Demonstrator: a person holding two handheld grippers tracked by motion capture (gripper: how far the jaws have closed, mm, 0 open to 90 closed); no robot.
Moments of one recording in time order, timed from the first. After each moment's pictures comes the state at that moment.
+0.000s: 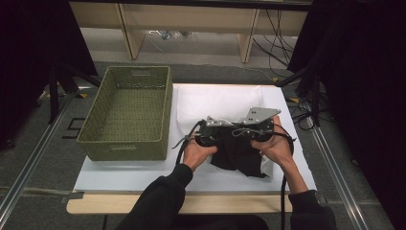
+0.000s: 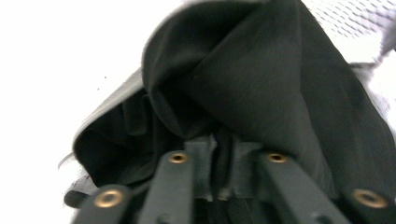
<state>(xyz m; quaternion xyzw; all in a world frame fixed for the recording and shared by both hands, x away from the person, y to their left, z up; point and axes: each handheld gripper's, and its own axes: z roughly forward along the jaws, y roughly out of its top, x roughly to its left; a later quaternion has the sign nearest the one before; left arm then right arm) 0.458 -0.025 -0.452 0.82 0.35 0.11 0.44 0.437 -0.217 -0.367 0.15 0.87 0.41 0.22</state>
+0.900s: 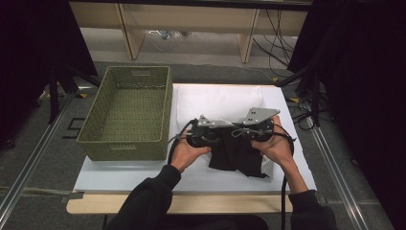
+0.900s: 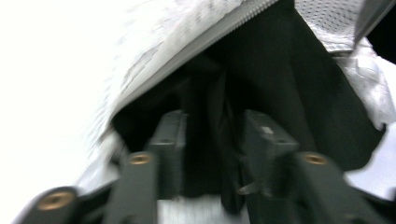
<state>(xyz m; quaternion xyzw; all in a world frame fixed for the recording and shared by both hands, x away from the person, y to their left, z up) 0.444 0.007 -0.435 0.81 0.35 0.11 0.45 0.438 -0.218 -0.368 0.15 0.87 0.40 0.23</state>
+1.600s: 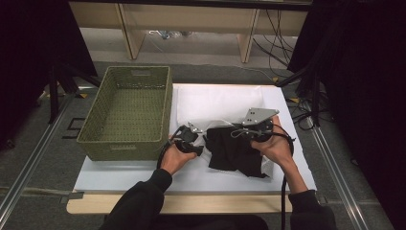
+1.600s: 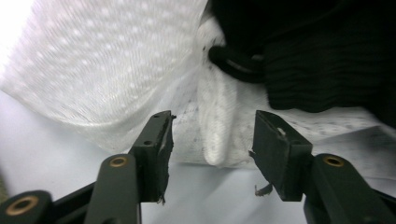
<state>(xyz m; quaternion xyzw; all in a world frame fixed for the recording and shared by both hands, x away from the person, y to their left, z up) 0.458 0.029 -0.478 0.85 0.40 0.17 0.31 0.438 -0.216 -0.368 0.15 0.88 0.40 0.23</state>
